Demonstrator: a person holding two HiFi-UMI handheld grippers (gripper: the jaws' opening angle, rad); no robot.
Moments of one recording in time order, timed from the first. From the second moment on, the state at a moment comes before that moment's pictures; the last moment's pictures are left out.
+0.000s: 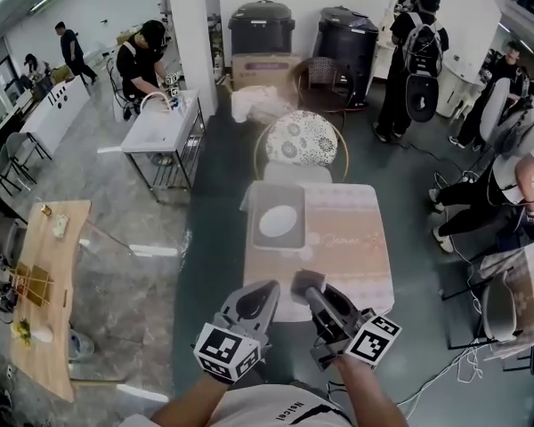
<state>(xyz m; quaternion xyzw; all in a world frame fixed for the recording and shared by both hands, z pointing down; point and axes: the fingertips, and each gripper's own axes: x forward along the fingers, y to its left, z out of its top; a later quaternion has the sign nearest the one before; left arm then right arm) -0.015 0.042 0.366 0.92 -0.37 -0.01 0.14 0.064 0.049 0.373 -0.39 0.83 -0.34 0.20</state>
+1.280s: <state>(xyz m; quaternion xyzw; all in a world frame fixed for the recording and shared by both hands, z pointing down) 0.005 -0.190 0.502 0.90 -0.40 0.02 0.19 0.074 -0.205 0.543 -0.39 0.80 -0.45 0.09</state>
